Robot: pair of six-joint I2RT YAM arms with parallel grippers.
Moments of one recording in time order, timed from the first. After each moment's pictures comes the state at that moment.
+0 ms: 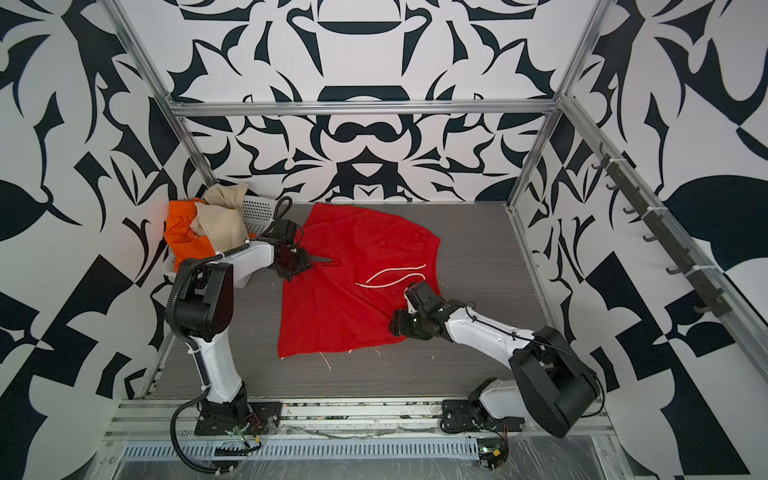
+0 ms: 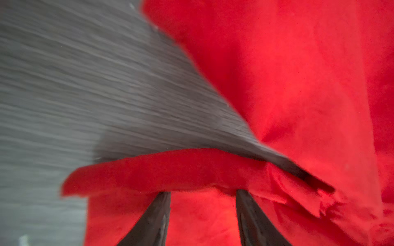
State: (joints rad) left arm -0.23 1.93 1.30 -0.52 0.08 -0.56; right arm 0.57 1.29 0.65 -0.40 -0.25 0.69
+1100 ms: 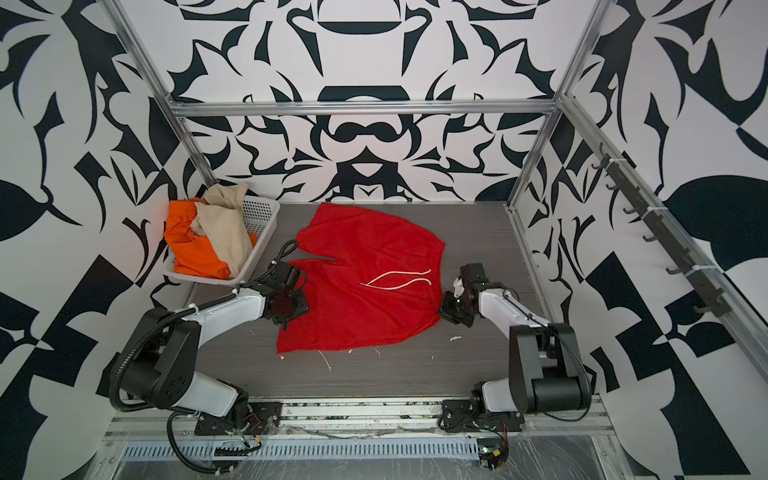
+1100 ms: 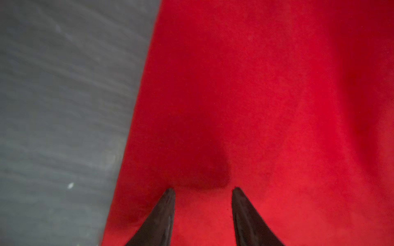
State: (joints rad) left arm -0.40 1.52 0.76 -0.44 -0.04 -0.79; right arm 0.05 1.34 0.64 -0.54 -0.37 0.51
